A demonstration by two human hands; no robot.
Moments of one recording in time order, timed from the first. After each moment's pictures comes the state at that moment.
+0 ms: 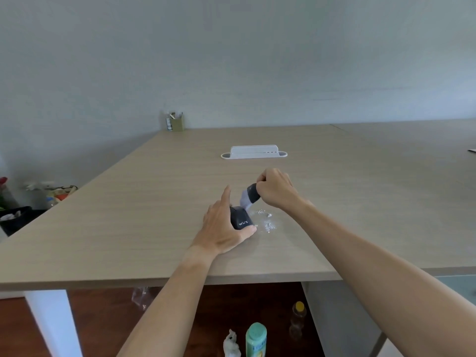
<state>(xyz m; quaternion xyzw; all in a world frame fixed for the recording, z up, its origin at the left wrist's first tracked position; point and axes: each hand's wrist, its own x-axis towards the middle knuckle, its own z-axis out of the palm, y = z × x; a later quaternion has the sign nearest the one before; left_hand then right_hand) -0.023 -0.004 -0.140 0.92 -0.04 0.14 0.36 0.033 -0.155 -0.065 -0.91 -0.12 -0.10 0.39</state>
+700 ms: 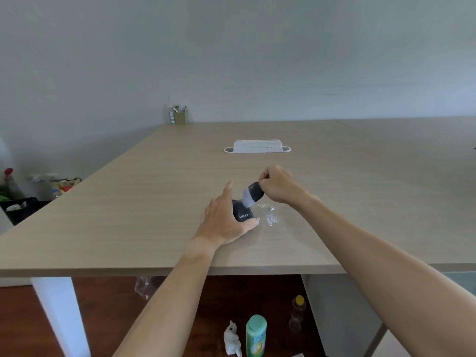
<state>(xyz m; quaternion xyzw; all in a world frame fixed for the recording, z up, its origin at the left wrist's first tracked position) -0.021 -0.006 -0.139 0.92 -0.02 0.15 0.35 0.036 -0.161 -0.070 -0.91 -0.16 -0.07 0.37</state>
